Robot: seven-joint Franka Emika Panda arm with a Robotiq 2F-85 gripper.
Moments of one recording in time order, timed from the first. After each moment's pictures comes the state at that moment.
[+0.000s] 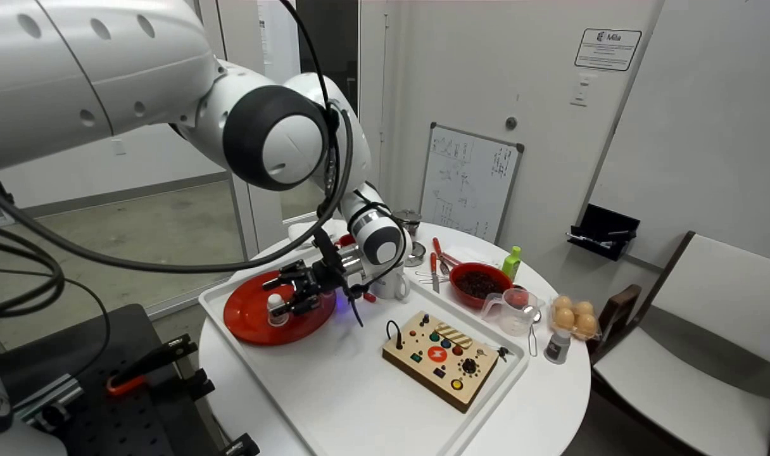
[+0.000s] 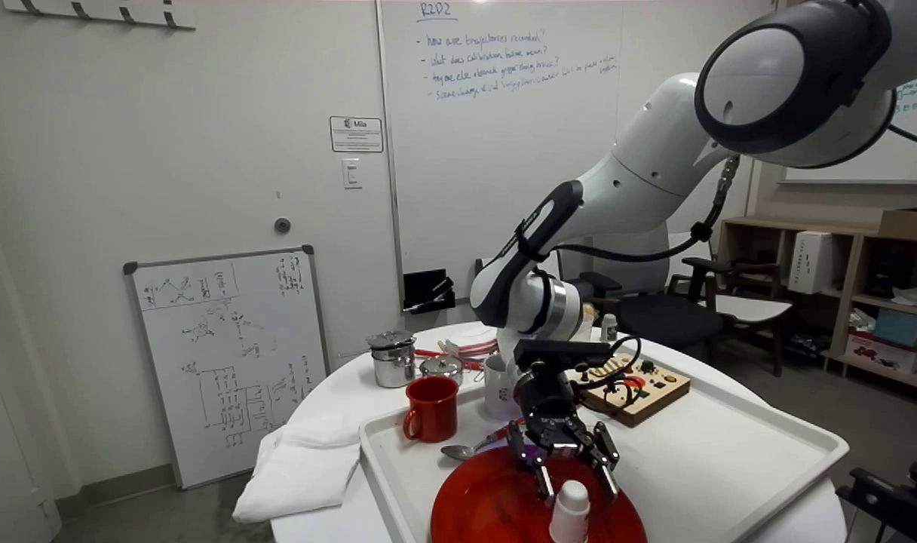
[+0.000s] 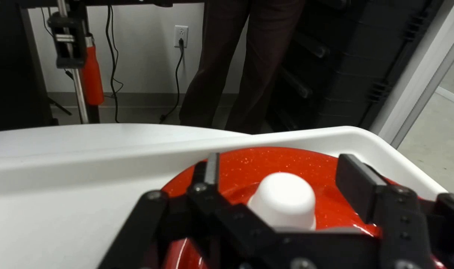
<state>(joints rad) 0.06 1.38 0.12 -1.16 0.40 1.35 0.22</state>
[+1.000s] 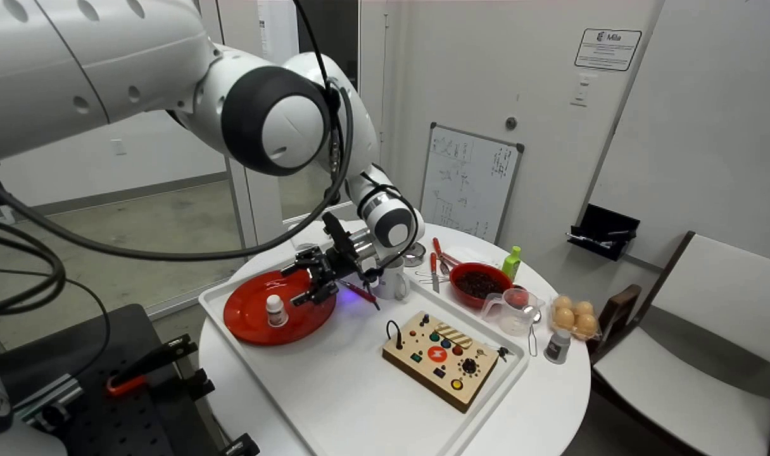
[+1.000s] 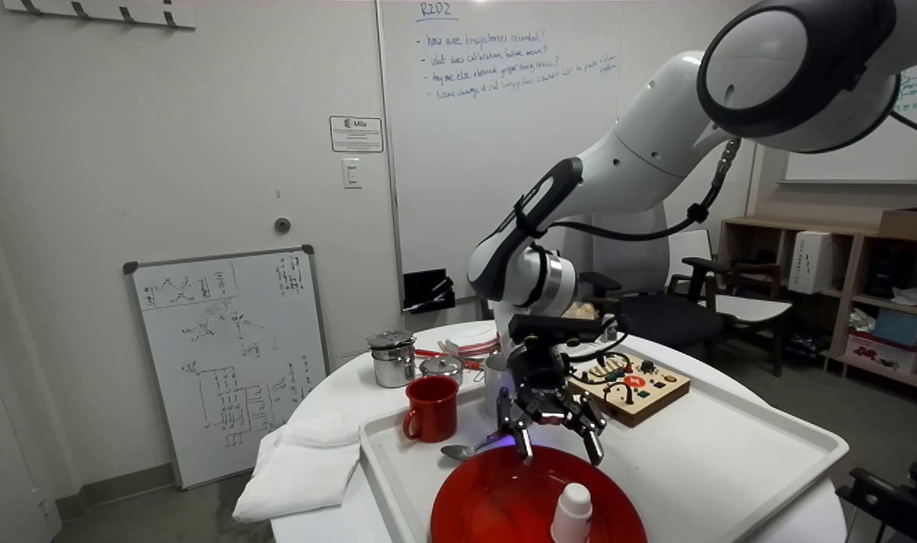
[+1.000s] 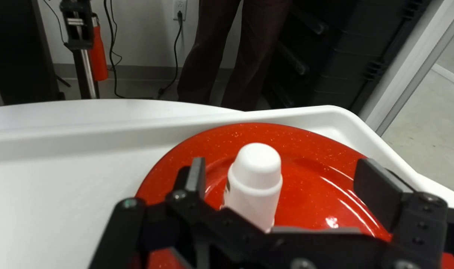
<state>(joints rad) 0.06 1.33 0.11 -1.14 0.39 1.38 0.21</state>
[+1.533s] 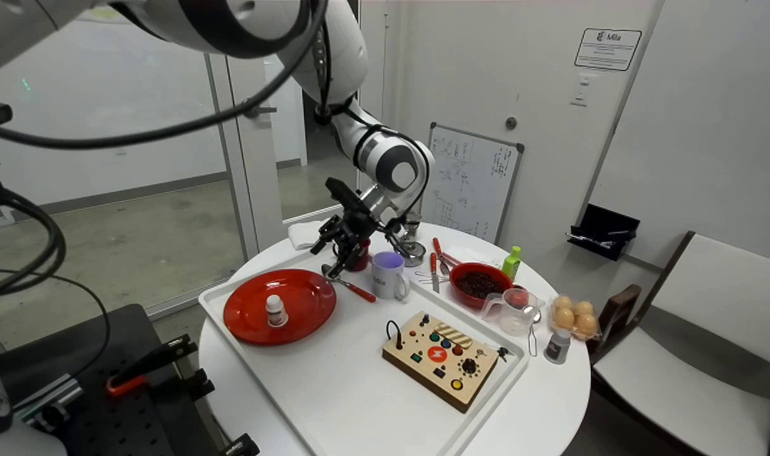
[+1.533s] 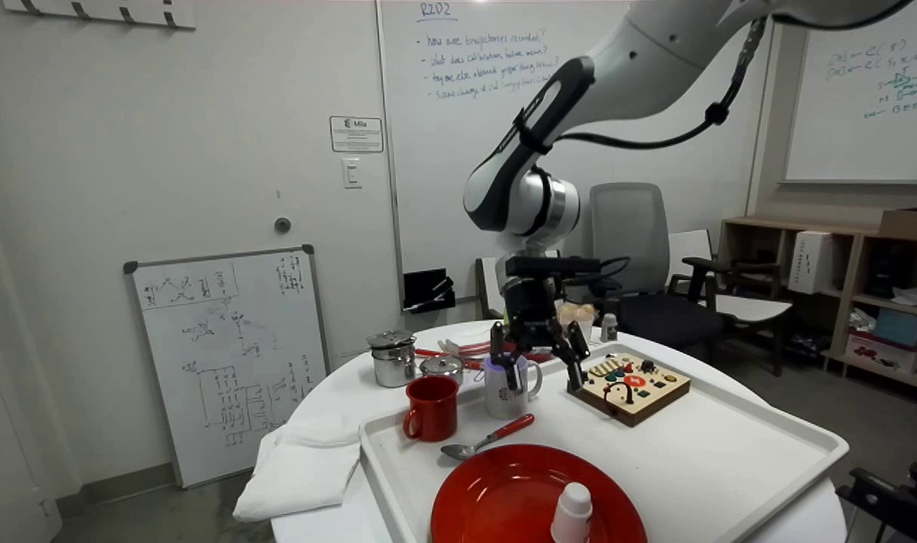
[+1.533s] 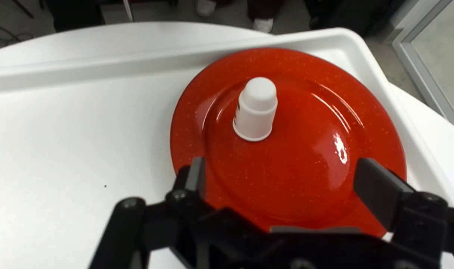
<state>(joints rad) 0.10 0.99 0.05 -1.42 0.29 1.70 0.21</state>
